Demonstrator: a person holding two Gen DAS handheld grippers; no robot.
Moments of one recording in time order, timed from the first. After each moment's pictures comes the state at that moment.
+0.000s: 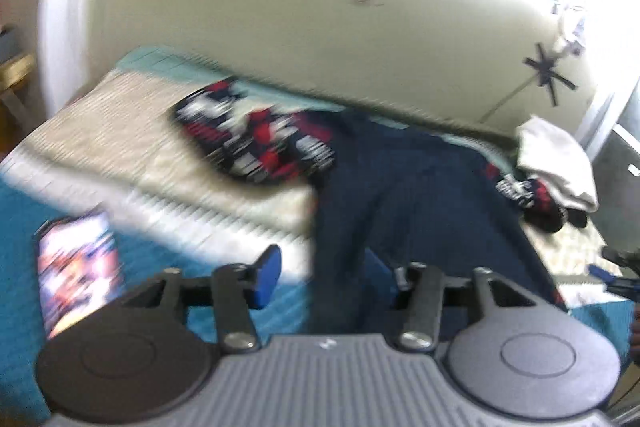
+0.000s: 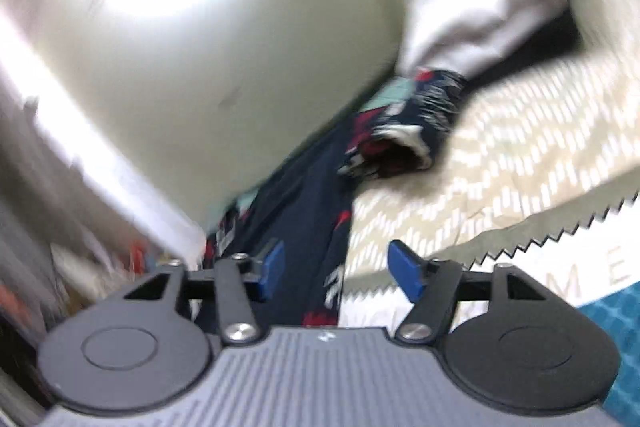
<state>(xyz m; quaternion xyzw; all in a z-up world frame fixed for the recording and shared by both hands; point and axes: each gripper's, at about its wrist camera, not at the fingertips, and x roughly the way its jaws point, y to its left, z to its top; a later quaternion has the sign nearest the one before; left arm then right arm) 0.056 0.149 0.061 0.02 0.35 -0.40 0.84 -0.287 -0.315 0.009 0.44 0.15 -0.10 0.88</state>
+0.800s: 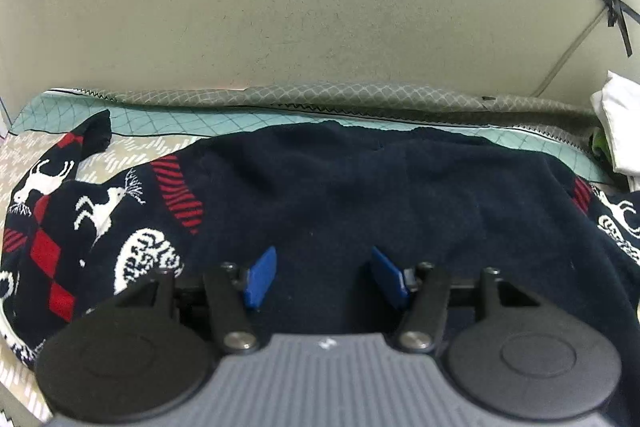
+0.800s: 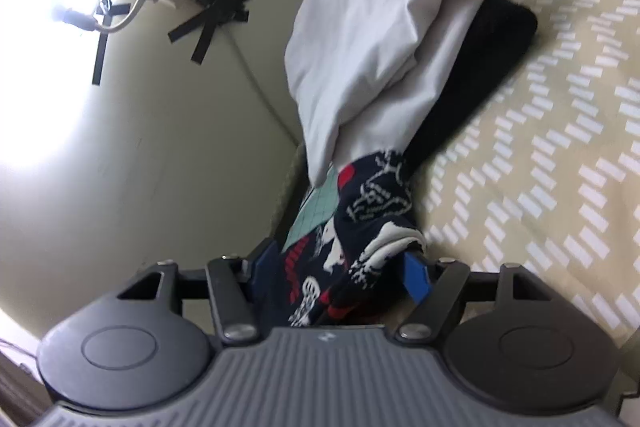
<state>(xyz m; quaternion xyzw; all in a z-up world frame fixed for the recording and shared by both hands) 0.130 -0.095 -0.018 0.11 0.34 -0.35 0.86 -0.184 -0.369 -0.009 0.53 0.01 -0.31 0.79</state>
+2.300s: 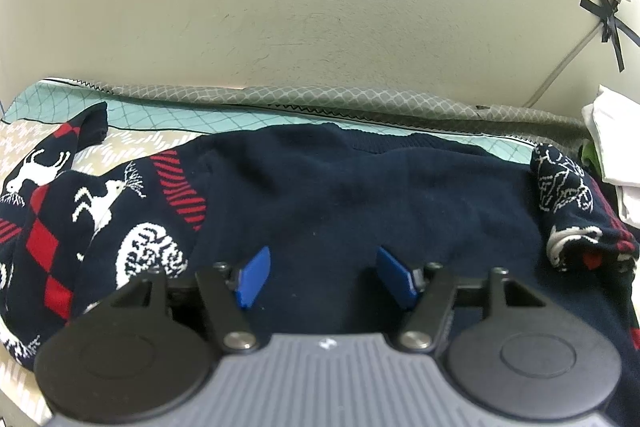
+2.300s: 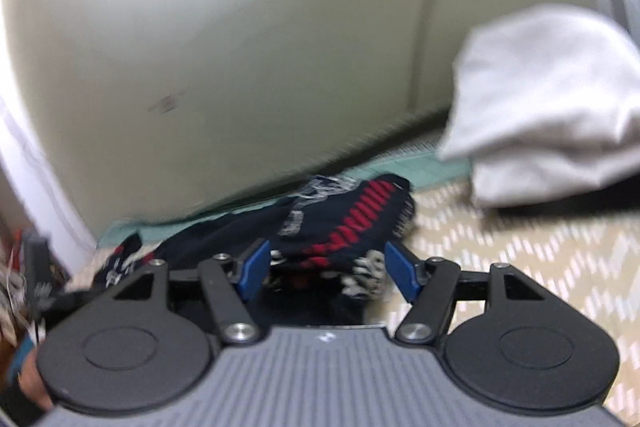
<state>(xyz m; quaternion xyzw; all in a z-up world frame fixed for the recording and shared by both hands) 0.135 -0.087 -0.019 0.09 0.34 -0.37 0.86 -0.122 -0.334 0.027 0.27 0.17 -0.23 0.92</state>
